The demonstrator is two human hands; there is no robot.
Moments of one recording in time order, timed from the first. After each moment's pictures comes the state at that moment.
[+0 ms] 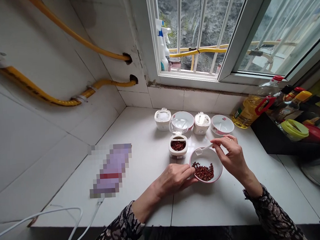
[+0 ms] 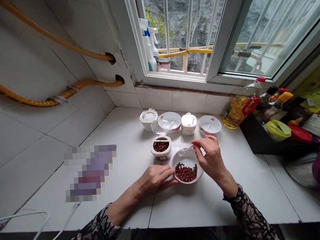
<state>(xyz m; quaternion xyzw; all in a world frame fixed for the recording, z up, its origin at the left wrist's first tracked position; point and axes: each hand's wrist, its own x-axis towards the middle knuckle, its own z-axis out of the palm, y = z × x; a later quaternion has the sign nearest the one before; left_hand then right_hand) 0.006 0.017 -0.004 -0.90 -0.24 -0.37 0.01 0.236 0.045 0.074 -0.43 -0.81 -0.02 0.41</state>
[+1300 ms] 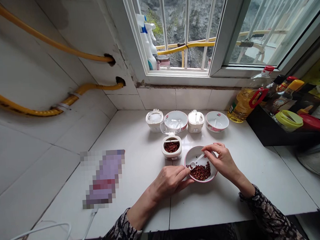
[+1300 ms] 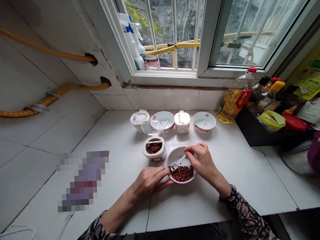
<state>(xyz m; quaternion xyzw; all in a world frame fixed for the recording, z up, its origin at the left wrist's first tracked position) 0.006 0.016 -0.002 -0.90 -0.23 -0.38 0.02 0.237 0.033 0.042 -0.51 -0.75 0.17 0.38</state>
